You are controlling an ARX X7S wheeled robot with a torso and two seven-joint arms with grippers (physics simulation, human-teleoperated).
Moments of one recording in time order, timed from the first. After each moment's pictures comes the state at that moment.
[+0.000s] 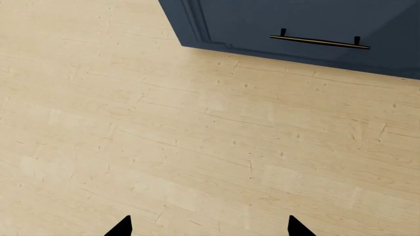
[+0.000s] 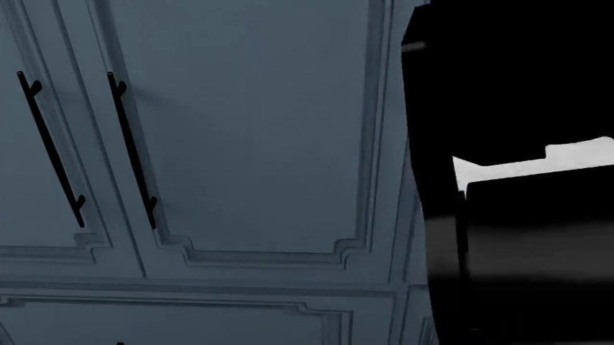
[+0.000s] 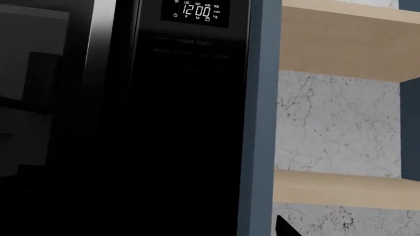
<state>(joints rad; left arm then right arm) -0.15 -0.19 -0.22 -1.31 0.00 0.18 -0.05 2.02 0.00 -0.38 0.62 0.44 0.89 0.40</state>
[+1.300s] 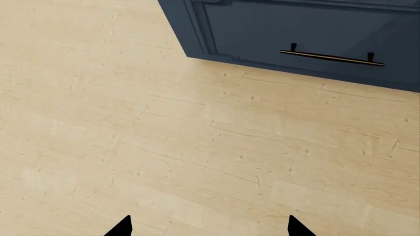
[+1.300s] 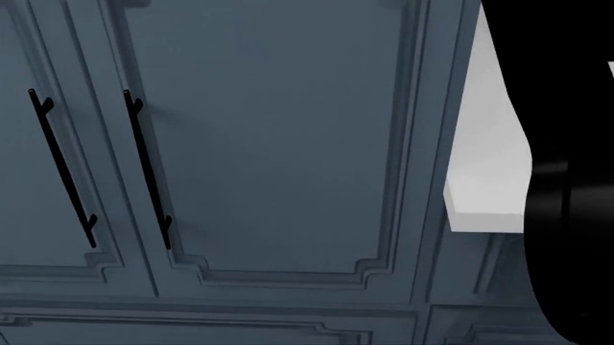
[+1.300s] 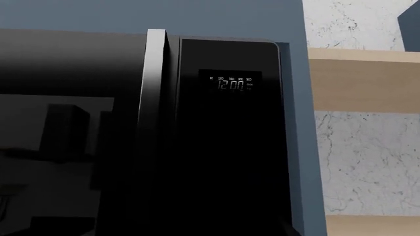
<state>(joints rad) -0.15 -0.19 -0.22 -1.31 0.00 0.18 -0.05 2.25 0.08 -0.90 0.81 1.05 0.52 0.58</state>
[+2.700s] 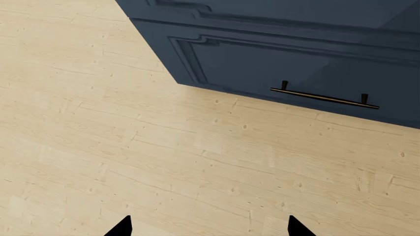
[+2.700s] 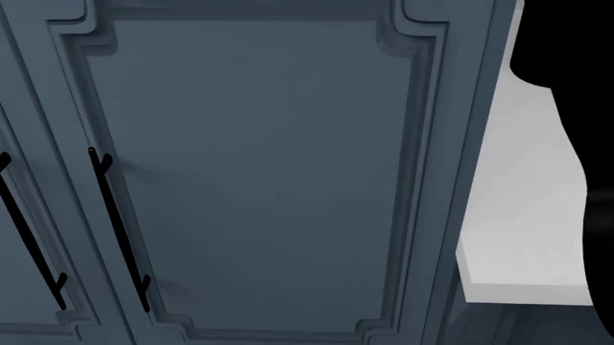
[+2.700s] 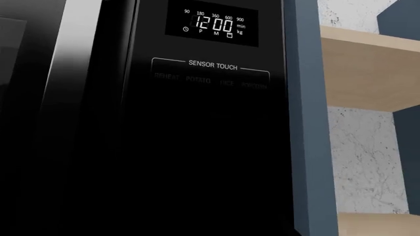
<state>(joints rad) -0.15 -0.19 -0.22 -1.31 0.00 0.18 -0.05 2.21 0.16 -0.92 0.63 1.05 0.63 0.73</state>
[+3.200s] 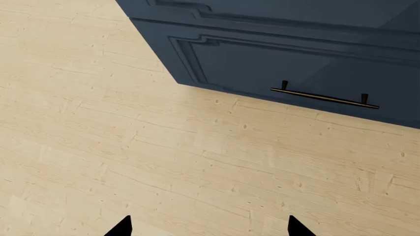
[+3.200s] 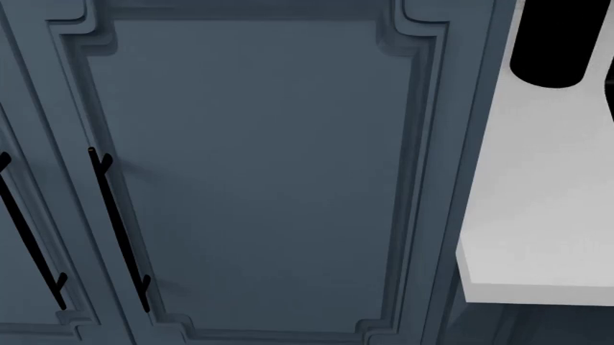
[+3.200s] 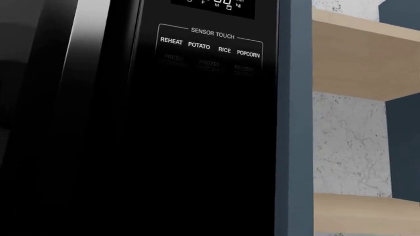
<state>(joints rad) -0.15 -0.19 -0.22 -1.31 0.00 0.18 -0.05 2.14 0.27 -0.85 0.30 1.22 0.83 0.96</state>
